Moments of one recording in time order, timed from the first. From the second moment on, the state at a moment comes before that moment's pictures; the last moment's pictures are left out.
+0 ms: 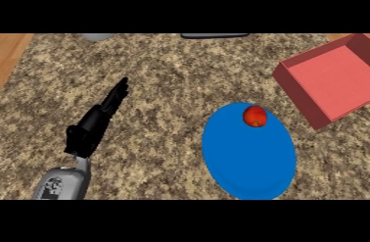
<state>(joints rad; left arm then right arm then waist) -0.17 0.12 -0.07 -1.54 -0.11 -0.15 0.08 0.13 -1.06 -0.32 -1.30 0.22 0.10 -1.05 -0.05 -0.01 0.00</state>
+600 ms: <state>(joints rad) -0.19 0.10 -0.10 -1.54 -0.13 -0.16 0.09 0.07 -1.22 -0.45 -1.07 0.01 0.23 -0.98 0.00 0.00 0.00</state>
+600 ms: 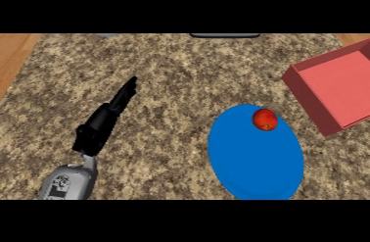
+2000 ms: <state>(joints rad) -0.22 0.08 -0.10 -1.55 -0.14 -0.18 0.10 -0.70 -1.00 -0.08 -0.59 0.37 0.11 -0.84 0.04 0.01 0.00</state>
